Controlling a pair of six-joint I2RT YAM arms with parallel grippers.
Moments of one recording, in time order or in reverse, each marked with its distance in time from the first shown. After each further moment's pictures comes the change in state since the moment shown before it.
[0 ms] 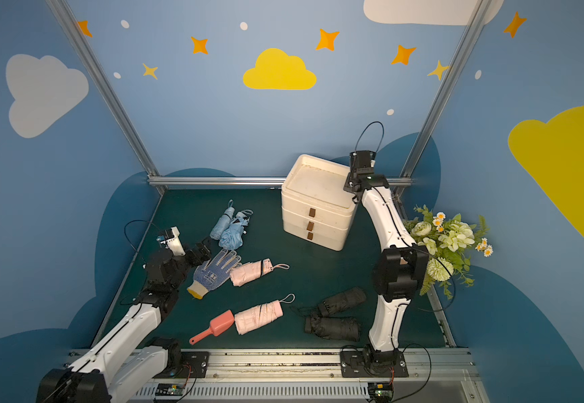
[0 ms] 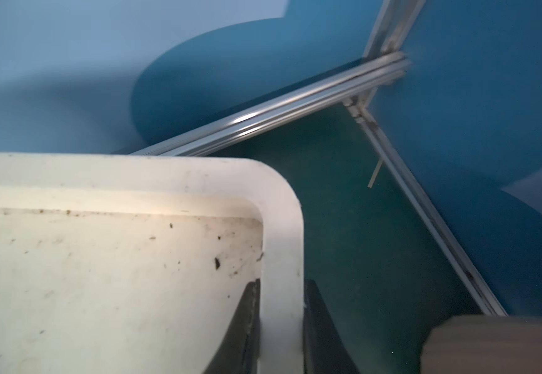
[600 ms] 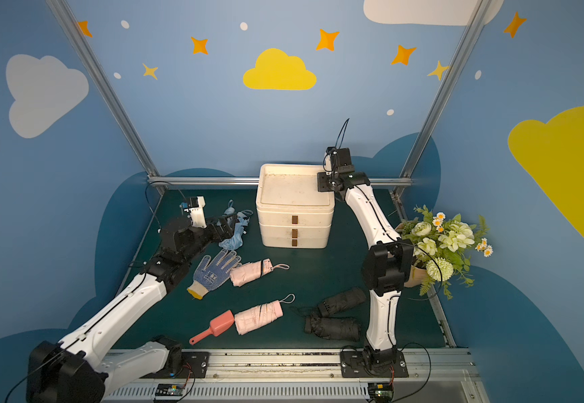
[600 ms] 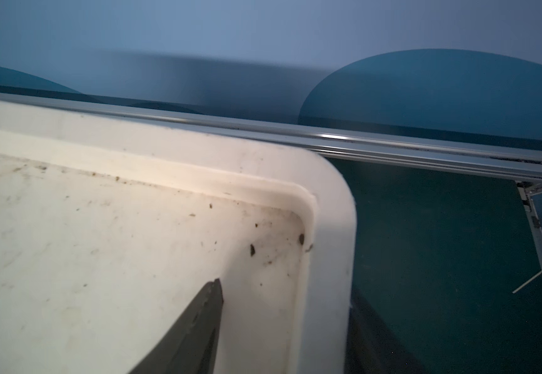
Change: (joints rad) left arm -0.257 0.217 0.485 -0.242 0.009 -0.018; right arm 0.073 0.063 0.078 0.043 -0.317 -0.258
